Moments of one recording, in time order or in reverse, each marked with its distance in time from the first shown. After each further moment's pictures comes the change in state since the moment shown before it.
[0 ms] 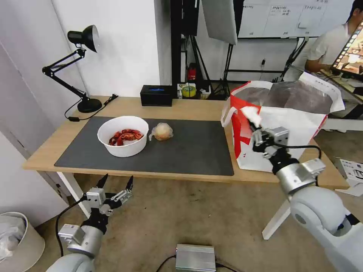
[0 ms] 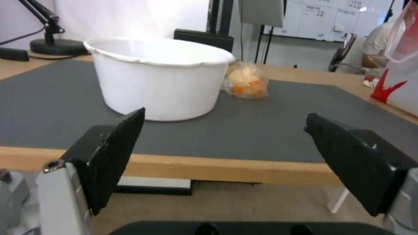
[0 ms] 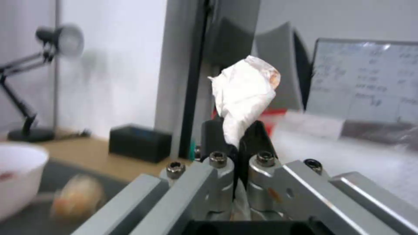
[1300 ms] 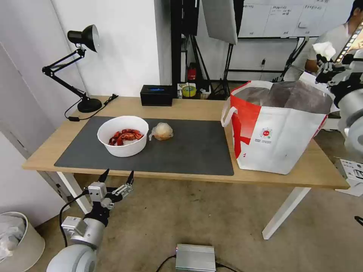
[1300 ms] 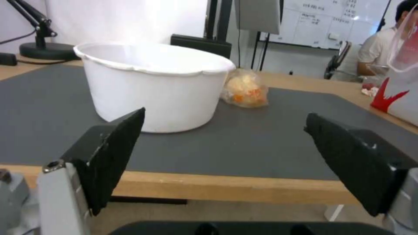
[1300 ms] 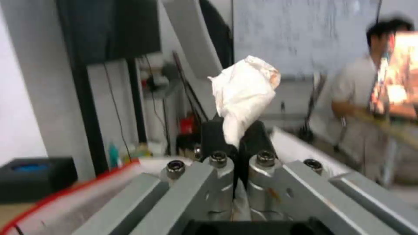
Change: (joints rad) left arm -0.081 0.020 0.020 0.054 -0.027 -0.001 0.002; right arm 0.533 -0.230 0.002 -0.253 0.555 -0.410 0.216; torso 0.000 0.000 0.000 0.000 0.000
